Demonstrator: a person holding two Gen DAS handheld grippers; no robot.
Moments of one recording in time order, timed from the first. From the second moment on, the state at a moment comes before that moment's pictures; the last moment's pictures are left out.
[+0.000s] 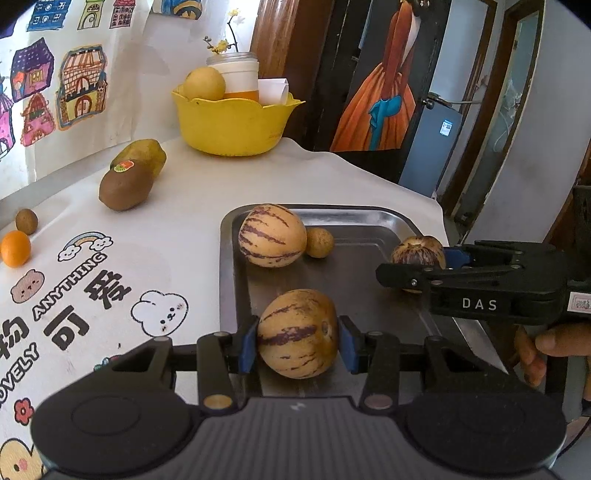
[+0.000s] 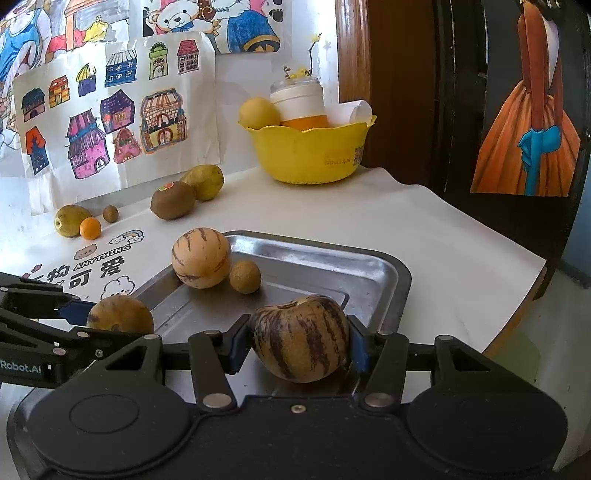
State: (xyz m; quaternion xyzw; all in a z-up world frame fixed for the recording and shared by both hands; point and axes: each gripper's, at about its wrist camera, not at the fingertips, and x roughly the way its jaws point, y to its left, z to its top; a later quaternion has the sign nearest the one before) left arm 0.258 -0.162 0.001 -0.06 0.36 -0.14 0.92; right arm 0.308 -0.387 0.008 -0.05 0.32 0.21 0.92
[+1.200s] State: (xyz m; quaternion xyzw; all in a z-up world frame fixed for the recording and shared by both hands) left arm 0.175 -0.094 0.026 -0.12 0.32 -0.08 0.94; right arm 0.214 -0.369 0.035 -0.03 0.29 0.19 0.94
